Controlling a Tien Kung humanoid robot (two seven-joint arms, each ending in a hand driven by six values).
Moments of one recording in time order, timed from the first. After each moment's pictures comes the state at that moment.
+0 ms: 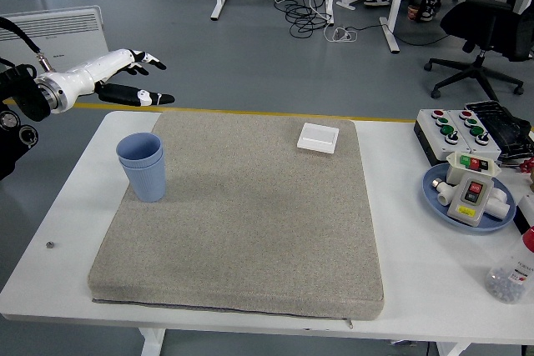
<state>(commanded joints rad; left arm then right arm) -1.12 0.64 -0.60 -0.88 1.29 -0.11 -0.19 0.09 -0.11 1.38 0.18 -0.65 -0.22 -0.35</state>
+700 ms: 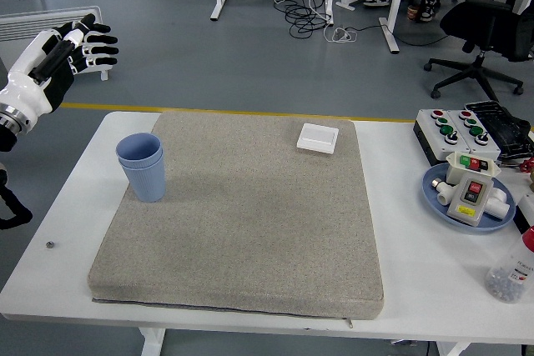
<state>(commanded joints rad) -0.58 0.58 -1.32 -1.31 0.58 0.01 0.03 0.08 -0.11 1.40 0.18 -0.68 -0.21 -0.35</state>
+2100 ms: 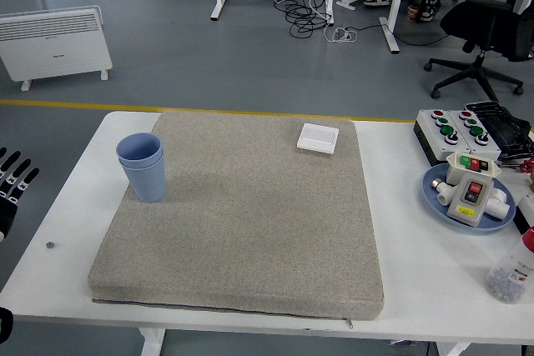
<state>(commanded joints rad) -0.19 0.26 -1.74 -1.15 0.42 -0.11 -0.03 0.09 -0.11 1.42 0.18 -0.70 -0.21 -0.34</state>
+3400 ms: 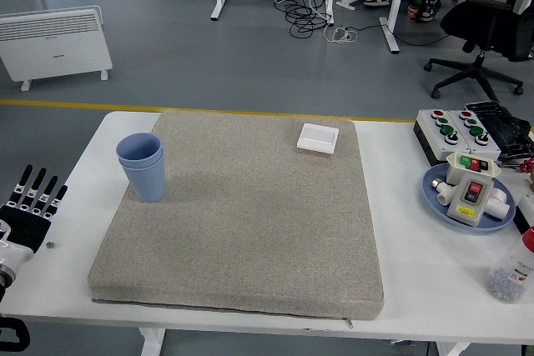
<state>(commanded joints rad) -0.20 0.20 -1.72 -1.03 0.17 -0.26 0.04 0.10 -0.12 1.42 0.18 -0.69 -0.21 -0.34</state>
